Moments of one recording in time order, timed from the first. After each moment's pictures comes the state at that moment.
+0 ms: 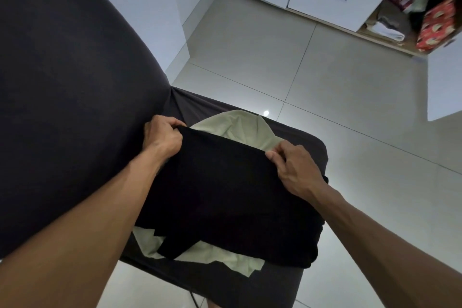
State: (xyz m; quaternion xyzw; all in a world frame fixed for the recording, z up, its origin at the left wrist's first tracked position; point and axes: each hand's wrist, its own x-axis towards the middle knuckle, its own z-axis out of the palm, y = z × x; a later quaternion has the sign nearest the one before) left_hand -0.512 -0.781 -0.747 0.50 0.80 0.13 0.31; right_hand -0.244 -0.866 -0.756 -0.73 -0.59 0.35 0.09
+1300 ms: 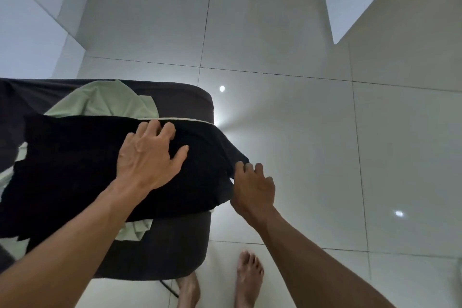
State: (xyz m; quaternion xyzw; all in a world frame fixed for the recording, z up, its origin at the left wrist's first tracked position) left_hand -0.315 -0.925 -0.770 0.87 0.48 0.00 0.06; right_hand -0.150 -1.068 -0.826 -0.82 -0.53 0.23 -0.03
